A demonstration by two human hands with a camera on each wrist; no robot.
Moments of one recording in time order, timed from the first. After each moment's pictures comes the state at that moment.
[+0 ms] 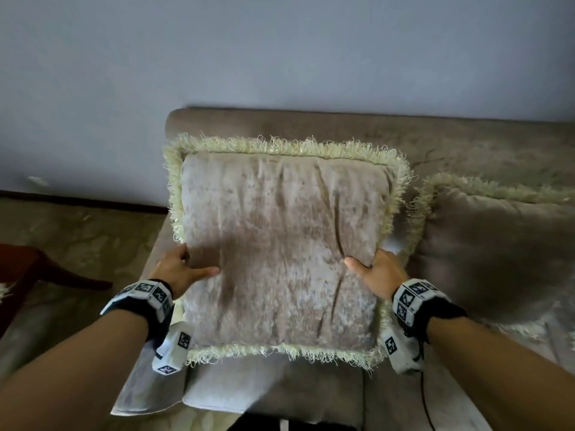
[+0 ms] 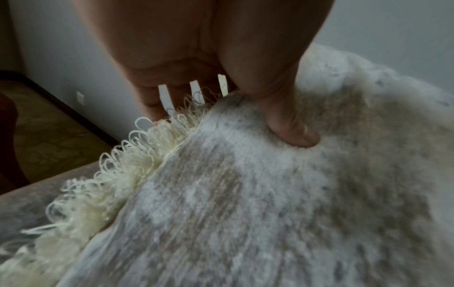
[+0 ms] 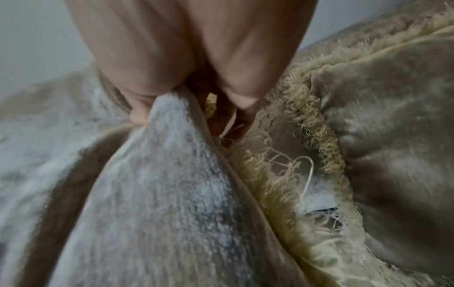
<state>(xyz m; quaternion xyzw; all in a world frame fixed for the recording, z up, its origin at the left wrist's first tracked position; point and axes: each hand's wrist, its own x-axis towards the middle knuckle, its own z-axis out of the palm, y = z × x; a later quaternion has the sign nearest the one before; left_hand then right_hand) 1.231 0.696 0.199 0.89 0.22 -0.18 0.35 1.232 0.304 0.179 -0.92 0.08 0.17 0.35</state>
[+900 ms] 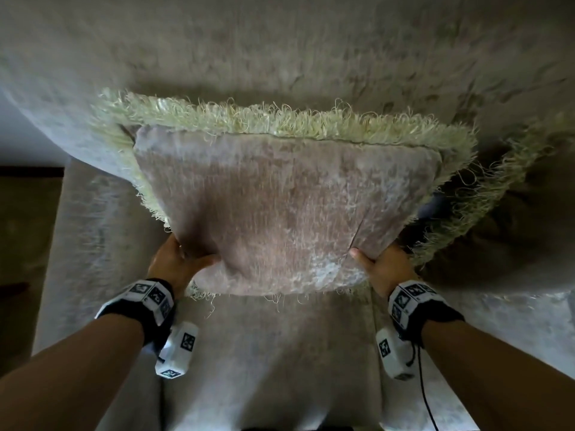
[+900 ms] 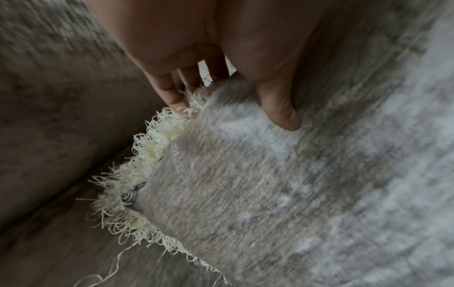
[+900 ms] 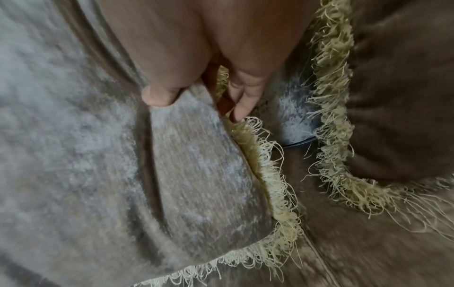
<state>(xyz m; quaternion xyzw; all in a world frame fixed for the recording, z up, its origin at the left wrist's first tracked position) 1.382 0.707 -0.050 0.86 0.22 -0.26 0.39 1.323 0.337 -0.014 -0.89 0.26 0.18 0.32</state>
